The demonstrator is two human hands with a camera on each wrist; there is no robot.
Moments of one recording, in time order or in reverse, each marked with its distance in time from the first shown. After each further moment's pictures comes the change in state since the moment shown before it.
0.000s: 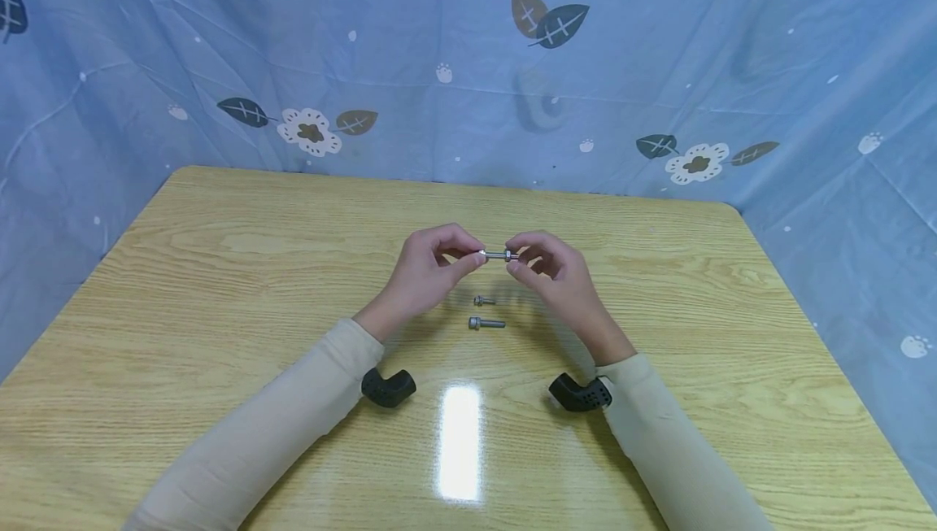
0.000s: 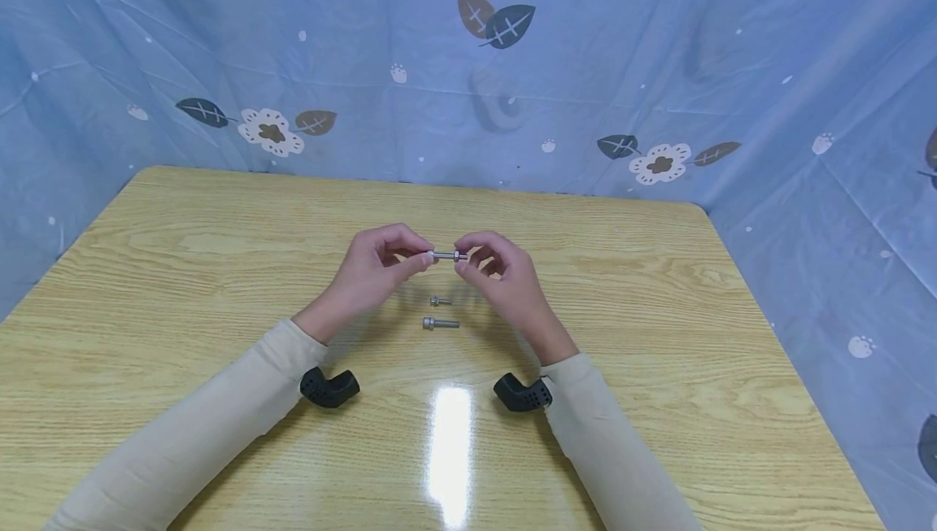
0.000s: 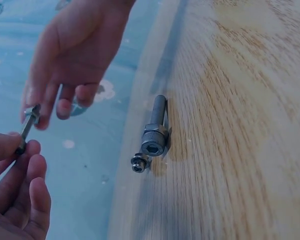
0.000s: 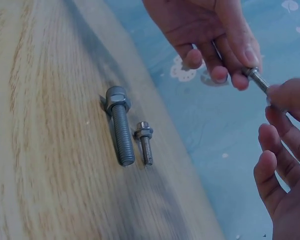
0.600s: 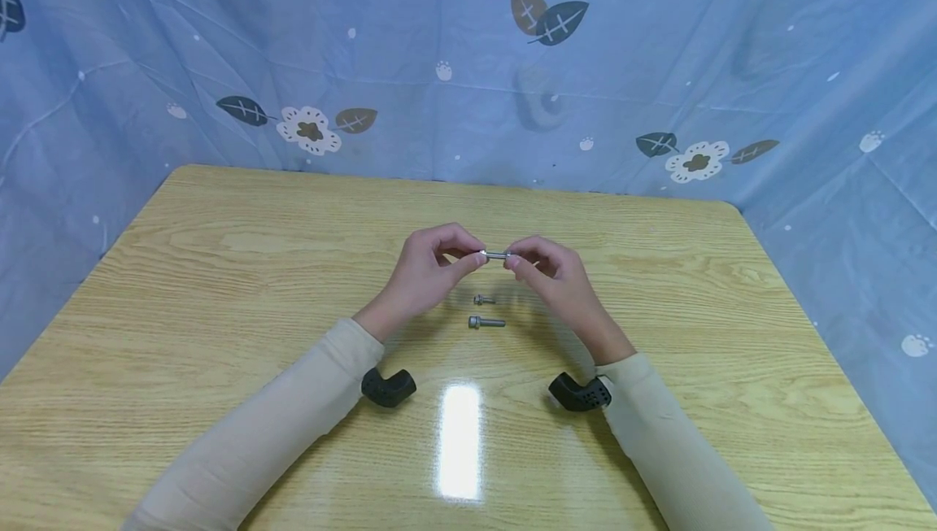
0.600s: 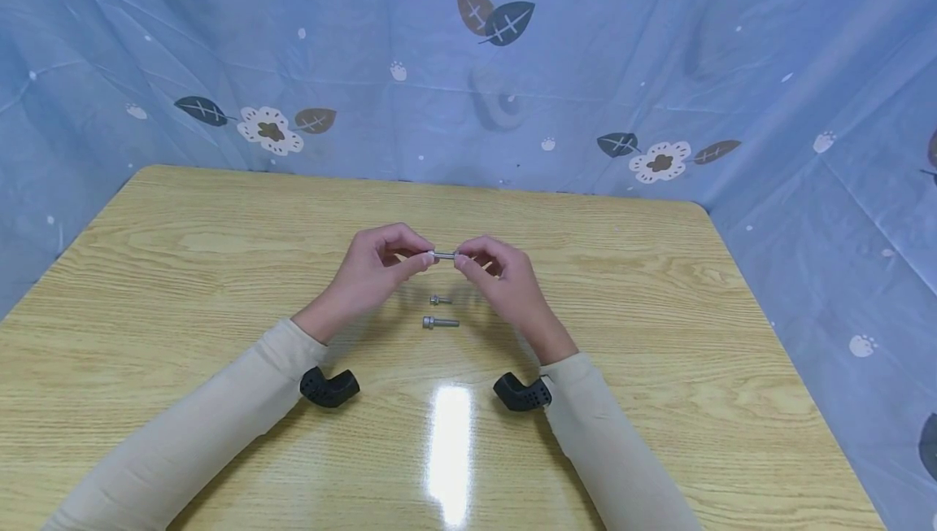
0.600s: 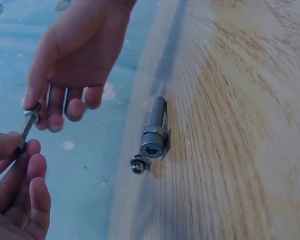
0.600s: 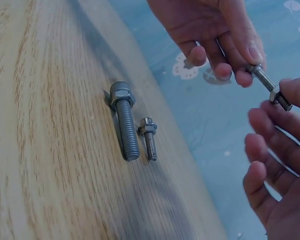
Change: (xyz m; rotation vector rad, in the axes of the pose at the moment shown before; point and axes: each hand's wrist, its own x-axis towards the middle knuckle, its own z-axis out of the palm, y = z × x) left_hand 0.000 -0.001 0.002 -0.011 -0.004 0.014; right_hand -0.001 0.001 0.000 -0.023 -0.039 0.024
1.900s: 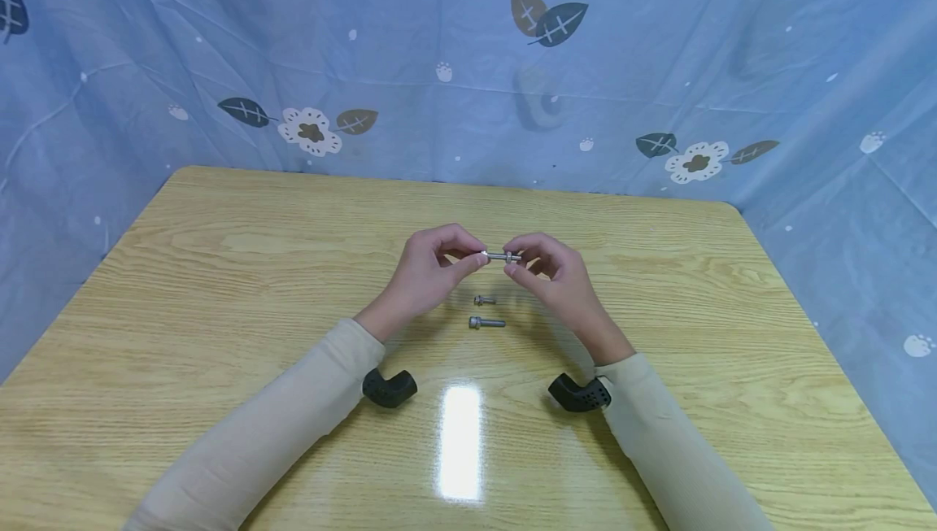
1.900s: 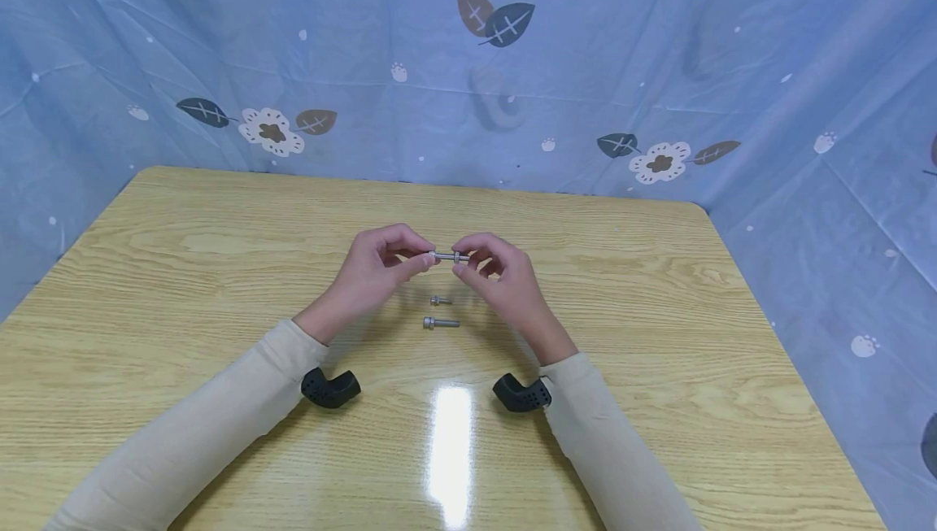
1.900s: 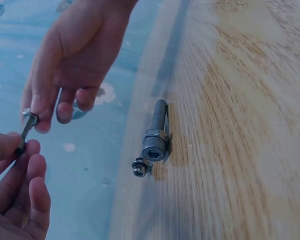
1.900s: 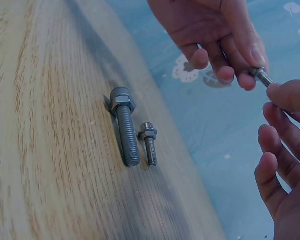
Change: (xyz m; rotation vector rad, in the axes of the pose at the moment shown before) left_hand 0.000 0.002 0.000 0.001 -0.006 -0.031; right_hand 0.000 0.001 0.001 0.007 0.040 -0.091
